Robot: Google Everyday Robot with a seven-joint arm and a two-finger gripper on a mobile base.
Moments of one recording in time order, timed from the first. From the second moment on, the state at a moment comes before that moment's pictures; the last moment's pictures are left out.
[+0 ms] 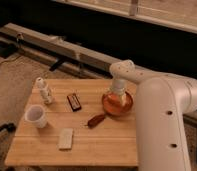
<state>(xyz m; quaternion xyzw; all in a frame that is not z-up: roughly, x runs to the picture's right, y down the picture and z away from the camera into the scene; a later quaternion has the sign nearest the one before) 0.115 0.078 0.931 -0.30 -0.19 -0.40 0.84</state>
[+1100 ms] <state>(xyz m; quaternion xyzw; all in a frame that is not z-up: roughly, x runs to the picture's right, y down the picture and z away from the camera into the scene) 0.024 0.037 0.965 -0.27 -0.24 -0.48 0.80</state>
